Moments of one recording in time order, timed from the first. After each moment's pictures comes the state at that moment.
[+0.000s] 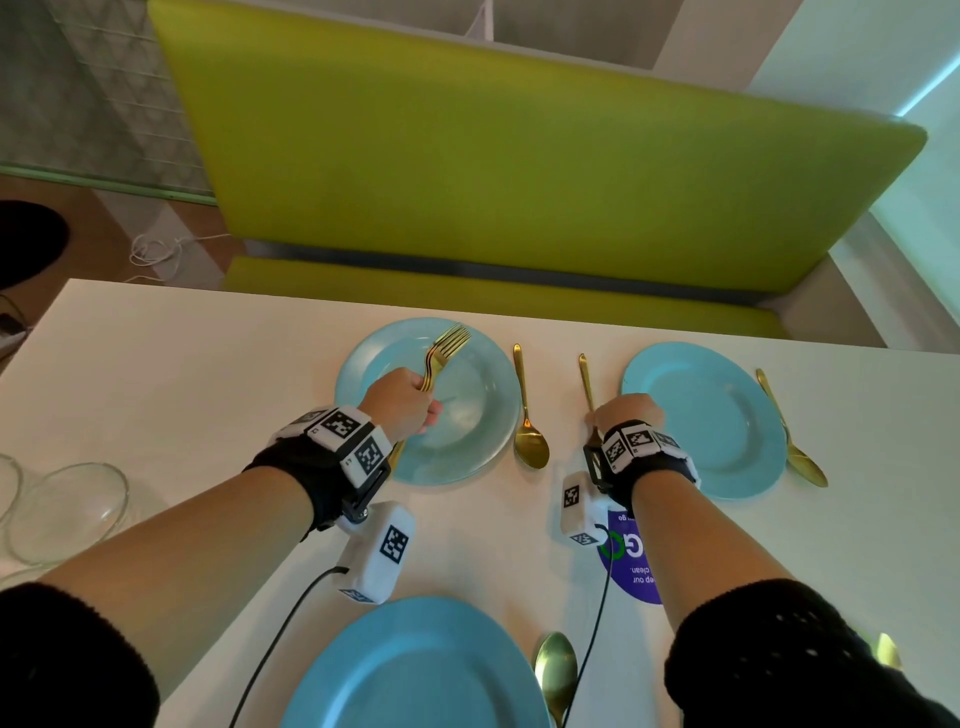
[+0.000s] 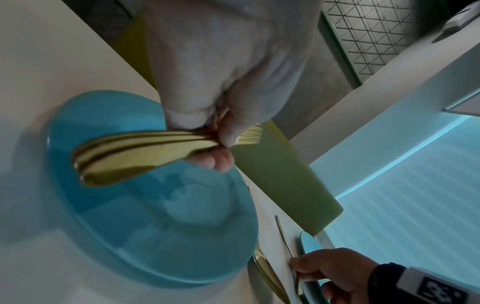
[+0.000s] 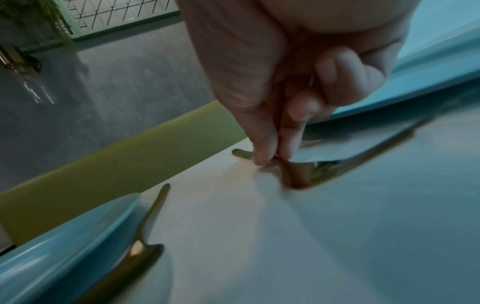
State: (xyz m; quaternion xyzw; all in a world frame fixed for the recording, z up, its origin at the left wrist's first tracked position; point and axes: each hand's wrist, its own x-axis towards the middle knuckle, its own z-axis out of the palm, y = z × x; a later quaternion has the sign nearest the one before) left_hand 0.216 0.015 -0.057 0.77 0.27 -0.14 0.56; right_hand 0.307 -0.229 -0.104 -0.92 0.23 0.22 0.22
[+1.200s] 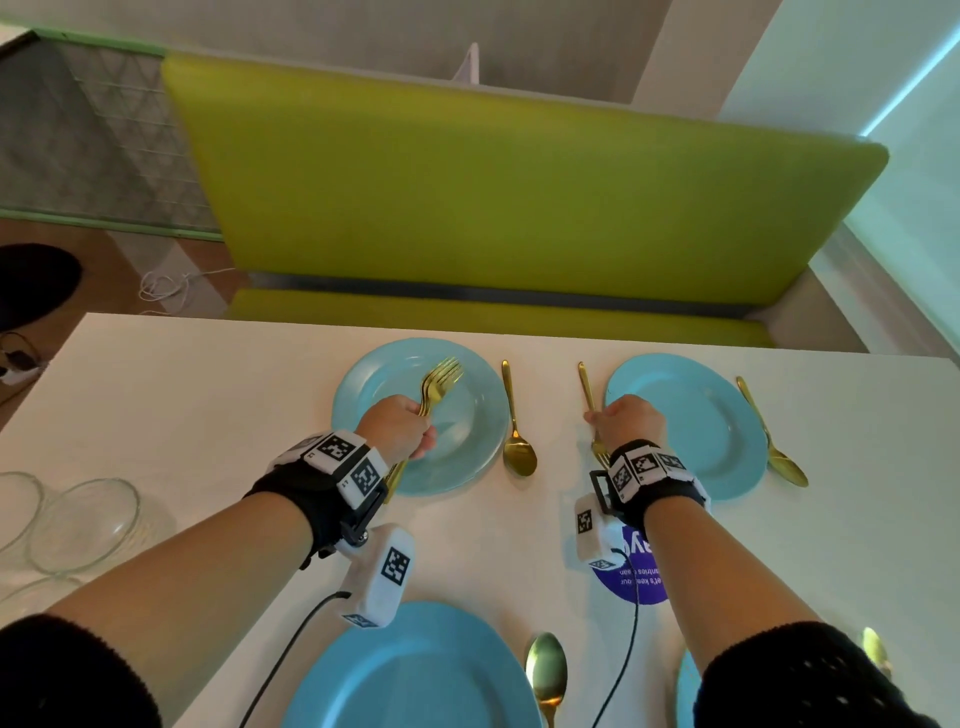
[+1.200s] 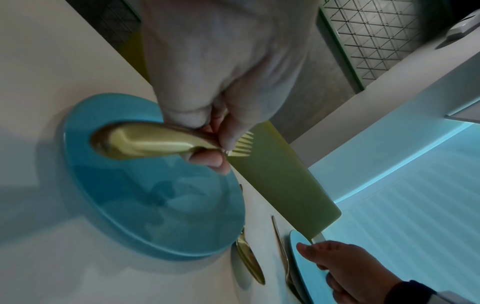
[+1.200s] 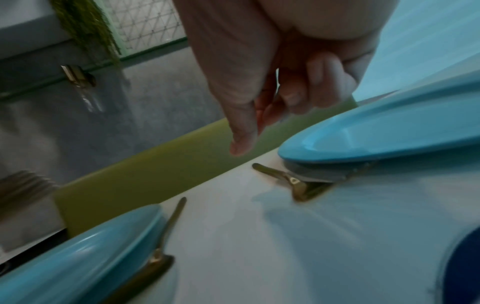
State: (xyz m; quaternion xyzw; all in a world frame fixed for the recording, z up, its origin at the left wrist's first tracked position) left_hand 0.202 0.004 -0.049 0.76 0.29 -0.15 0.56; right_hand 0.286 -0.237 -0.069 -0.95 0.18 0.12 0.22
